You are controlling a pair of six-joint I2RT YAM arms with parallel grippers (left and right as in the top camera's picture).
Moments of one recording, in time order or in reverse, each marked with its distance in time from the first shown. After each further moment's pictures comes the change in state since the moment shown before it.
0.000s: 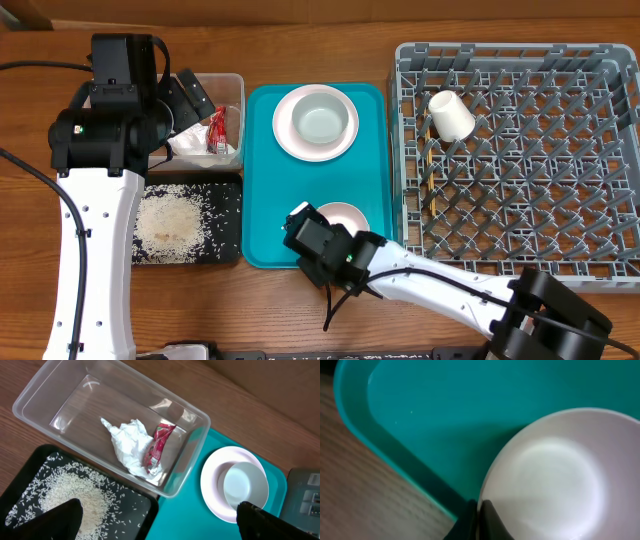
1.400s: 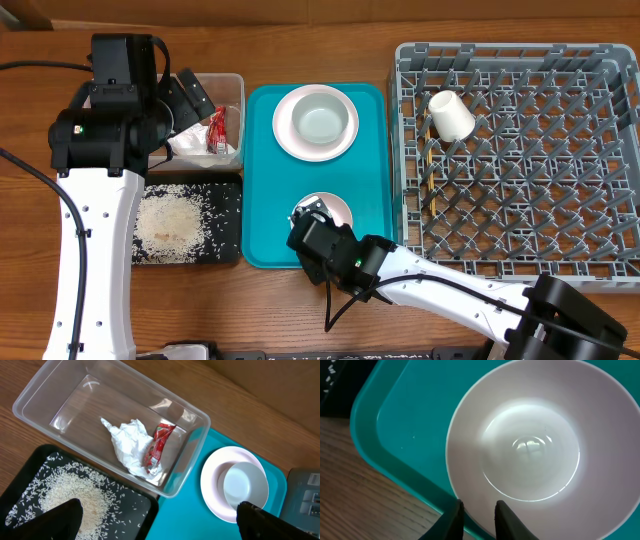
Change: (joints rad) left arm 0.000 0.000 0.000 0.000 0.000 0.000; right arm 0.010 -0.055 -0.074 0.109 0.045 0.153
